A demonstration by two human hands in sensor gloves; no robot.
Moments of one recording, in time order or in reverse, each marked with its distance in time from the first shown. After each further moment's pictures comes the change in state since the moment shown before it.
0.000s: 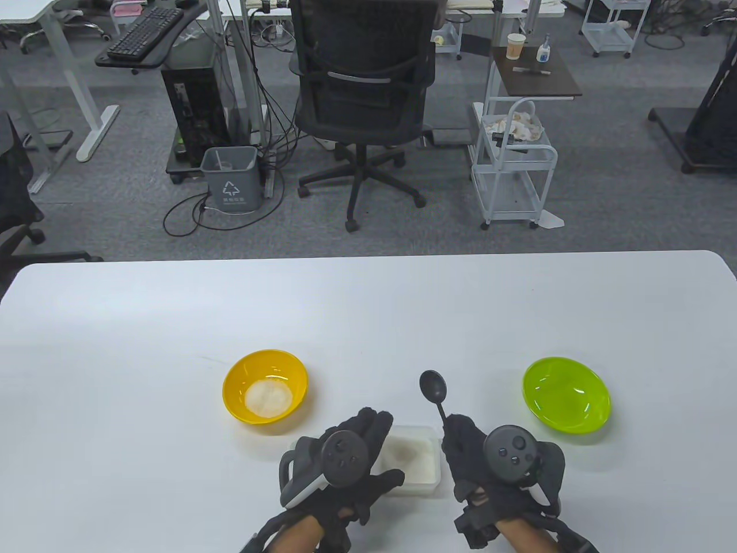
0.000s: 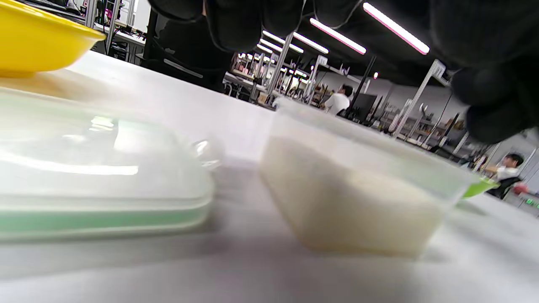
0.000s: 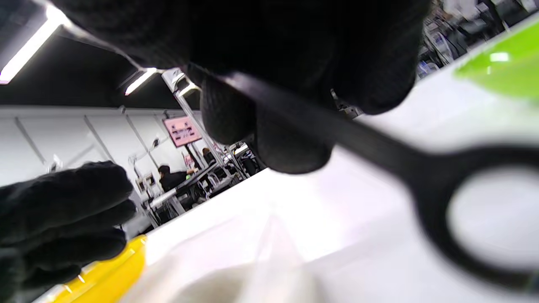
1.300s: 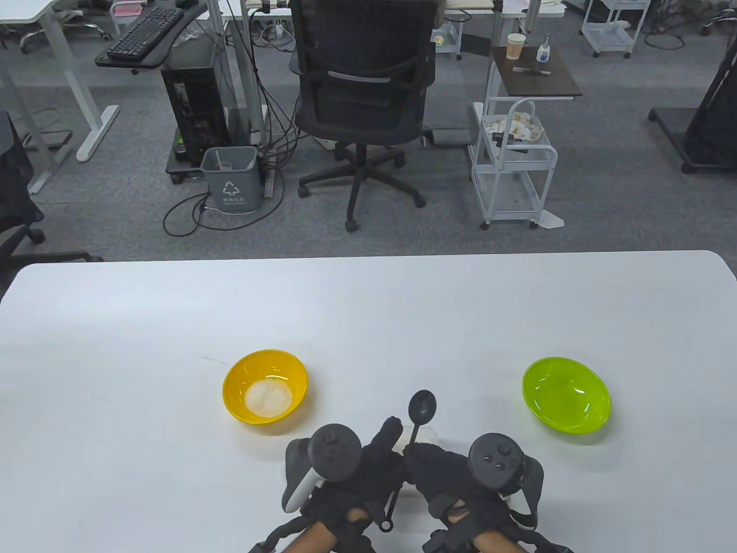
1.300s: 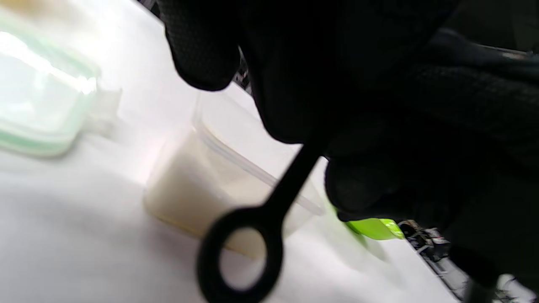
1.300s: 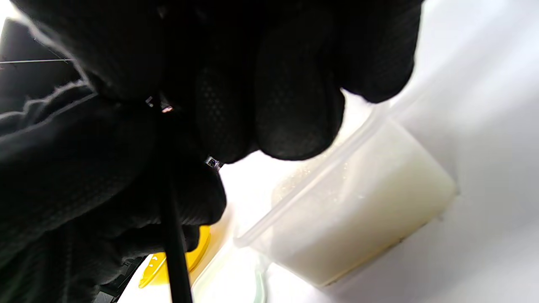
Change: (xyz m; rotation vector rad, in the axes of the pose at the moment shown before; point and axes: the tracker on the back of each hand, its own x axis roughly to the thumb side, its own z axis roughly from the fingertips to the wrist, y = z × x) left_hand 0.025 0.011 0.014 0.017 0.024 0.342; right_hand 0.016 0.040 0.016 0.160 0.144 -0.415
